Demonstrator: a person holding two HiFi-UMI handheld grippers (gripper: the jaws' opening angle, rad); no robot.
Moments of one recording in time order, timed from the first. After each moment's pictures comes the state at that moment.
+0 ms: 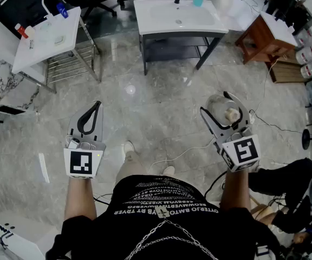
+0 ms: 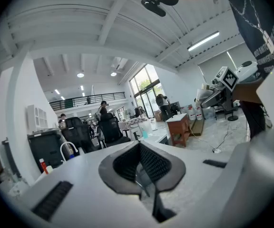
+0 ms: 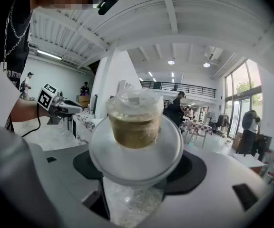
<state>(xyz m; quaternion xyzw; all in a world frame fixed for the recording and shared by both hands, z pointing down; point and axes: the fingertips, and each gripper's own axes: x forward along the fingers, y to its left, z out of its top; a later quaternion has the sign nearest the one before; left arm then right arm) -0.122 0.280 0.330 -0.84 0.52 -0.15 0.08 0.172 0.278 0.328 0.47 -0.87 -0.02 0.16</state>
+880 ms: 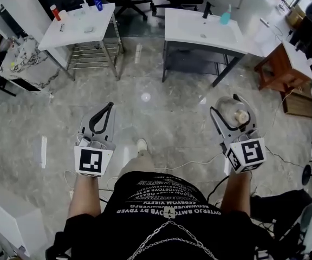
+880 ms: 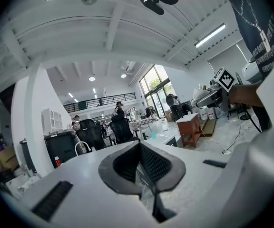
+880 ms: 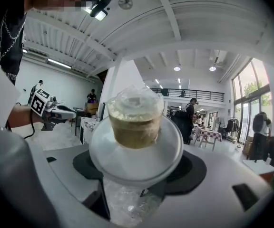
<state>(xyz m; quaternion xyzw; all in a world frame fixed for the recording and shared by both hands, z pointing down) -0.113 0.357 0.315 -0.80 0.58 -0.13 0.09 0.177 0.301 0.299 0.44 -0.89 -0.04 0.13</state>
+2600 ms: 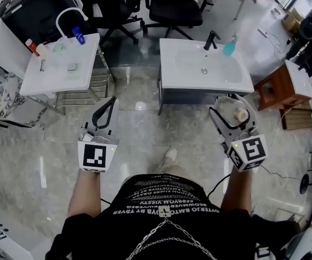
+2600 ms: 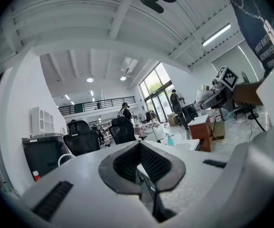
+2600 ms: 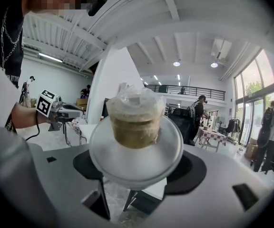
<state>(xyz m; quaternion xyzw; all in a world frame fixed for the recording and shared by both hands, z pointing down) -0.168 -0.073 0.306 -0.82 0.56 -0.10 0.11 0.114 -0.098 0.295 0.45 -0.88 -0.04 0.15</state>
